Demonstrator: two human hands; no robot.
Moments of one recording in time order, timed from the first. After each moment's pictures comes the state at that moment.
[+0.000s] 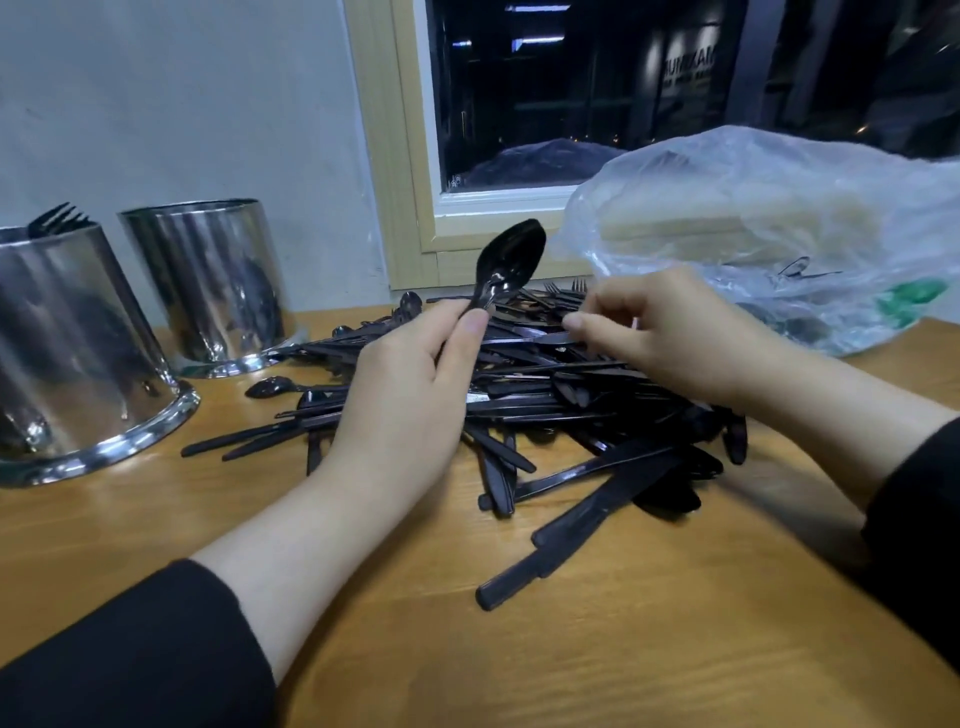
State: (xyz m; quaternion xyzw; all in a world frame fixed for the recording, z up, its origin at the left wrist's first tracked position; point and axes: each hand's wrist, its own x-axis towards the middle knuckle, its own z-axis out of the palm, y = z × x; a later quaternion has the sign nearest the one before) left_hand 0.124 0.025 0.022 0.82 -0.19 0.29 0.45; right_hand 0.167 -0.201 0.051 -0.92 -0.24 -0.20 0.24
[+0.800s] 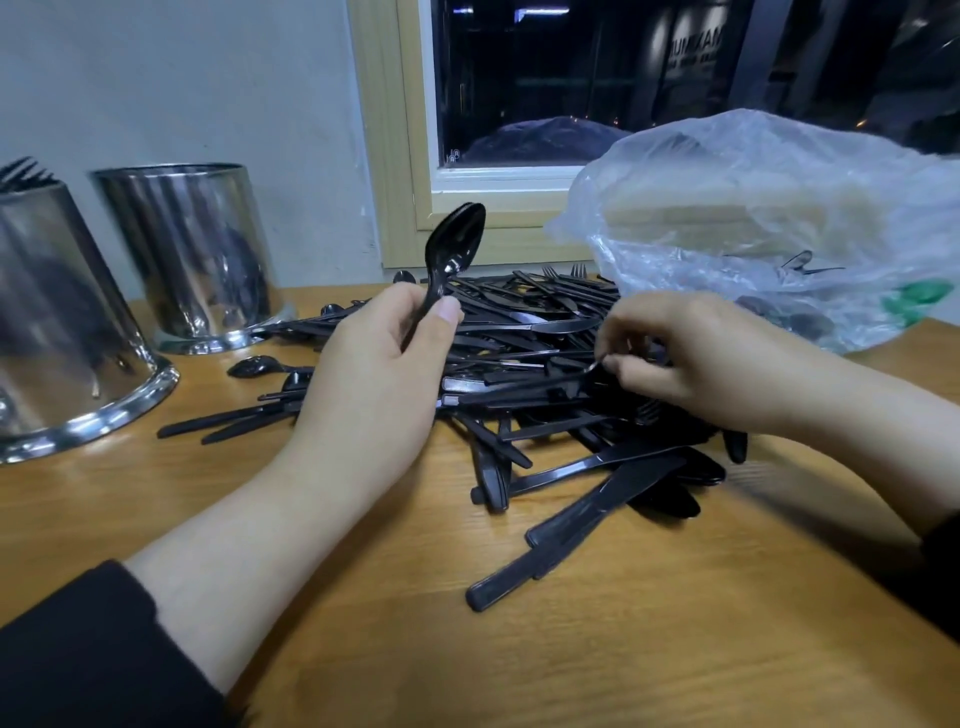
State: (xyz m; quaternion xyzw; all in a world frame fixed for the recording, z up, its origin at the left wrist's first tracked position) left_hand 0.128 0.035 0.021 0.82 -0.11 0.25 0.51; right_hand 0.165 -0.223 0.042 -0.92 -0.30 -0.17 0.16
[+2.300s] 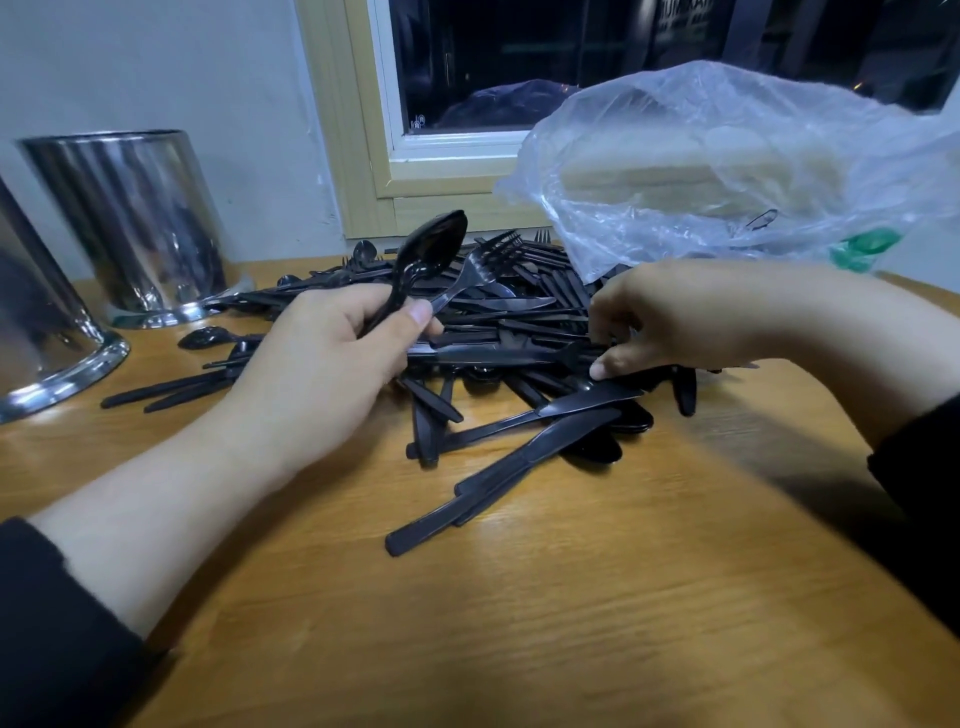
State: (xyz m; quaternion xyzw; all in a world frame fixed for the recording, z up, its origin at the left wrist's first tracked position) left_hand 0.120 0.029 0.015 0.85 -0.14 0.16 0.48; right_hand 0.158 -0.244 0.060 -0.98 -0.20 0.01 -0.01
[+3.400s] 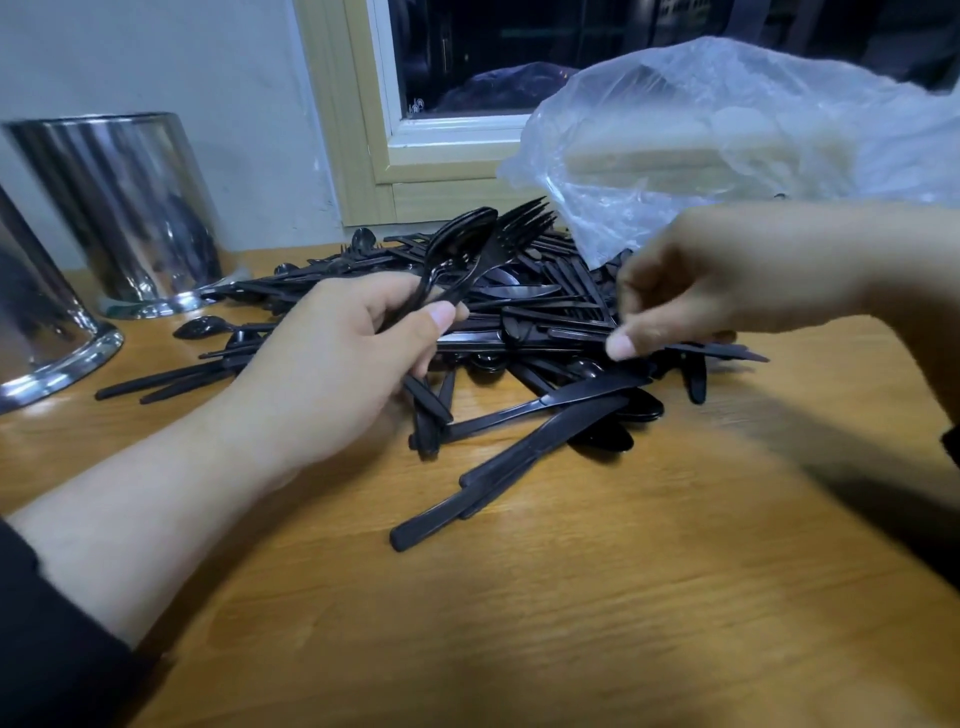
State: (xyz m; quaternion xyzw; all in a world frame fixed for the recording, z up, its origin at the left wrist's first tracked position) left_hand 0.117 0.027 0.019 0.87 -0.17 0.13 0.44; right_hand 0.133 -0.248 0.091 -0.97 -0.21 0.06 0.09
